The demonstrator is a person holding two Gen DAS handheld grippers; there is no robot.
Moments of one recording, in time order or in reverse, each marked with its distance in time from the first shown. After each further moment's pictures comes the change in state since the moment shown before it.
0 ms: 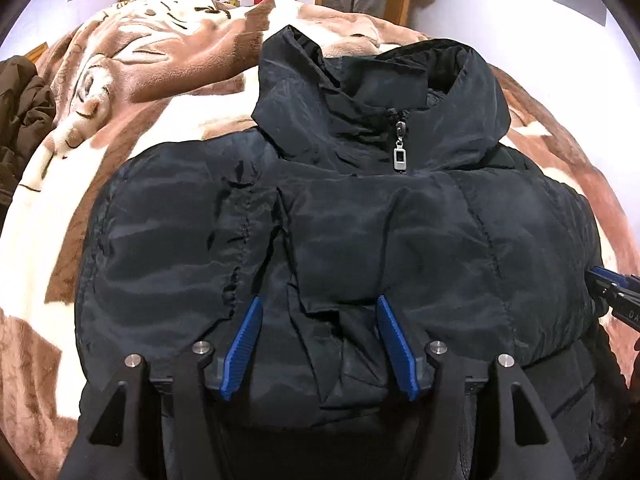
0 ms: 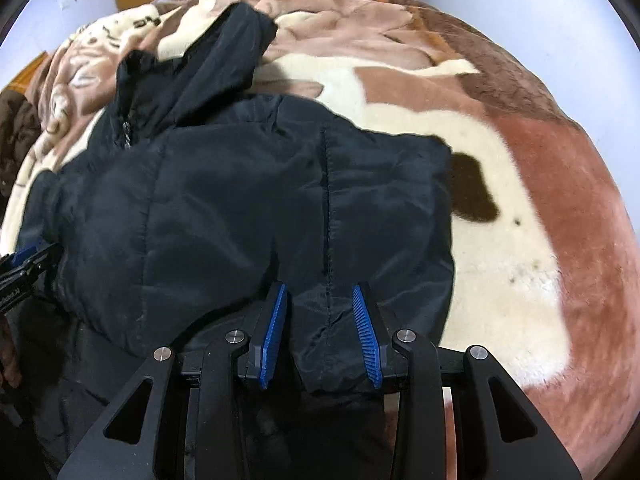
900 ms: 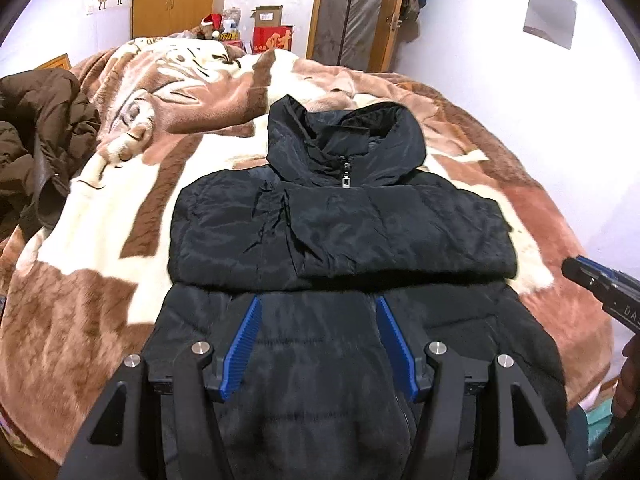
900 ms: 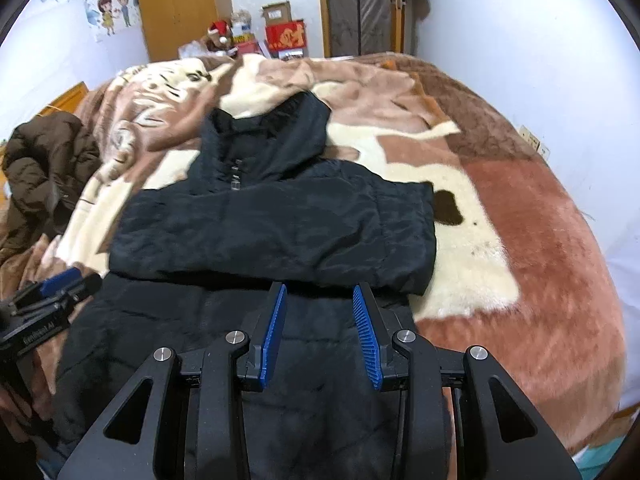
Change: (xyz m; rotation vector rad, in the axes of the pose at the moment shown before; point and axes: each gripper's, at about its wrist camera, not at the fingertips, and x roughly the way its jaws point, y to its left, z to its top) left arm -0.185 -0.006 -0.065 -0.014 -0.110 -0.057; right arm -0.182 0.053 -0.065 0.027 -0.198 0.074
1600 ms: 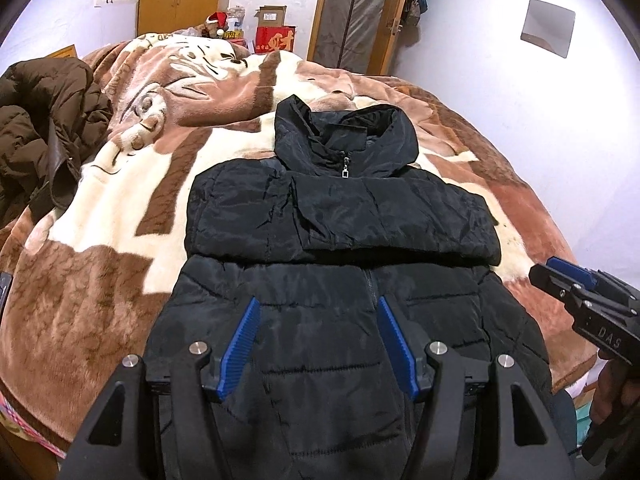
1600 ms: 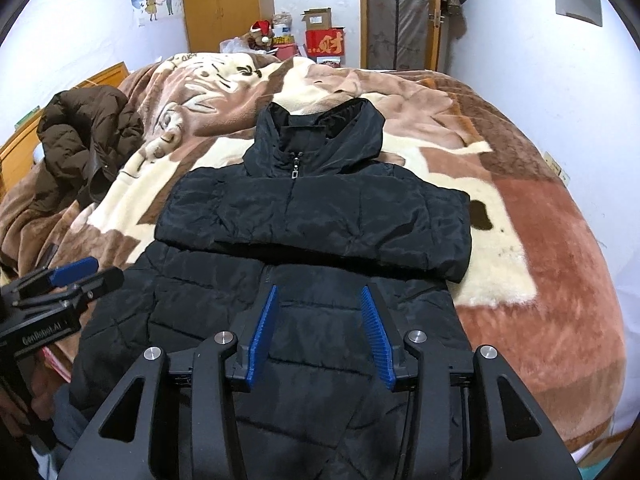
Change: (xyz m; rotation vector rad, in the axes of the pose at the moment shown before) left arm -0.027 0.012 -0.018 -0.028 0.006 -0.017; right arm -0.011 0.044 -0.022 -0.109 -0.005 0.054
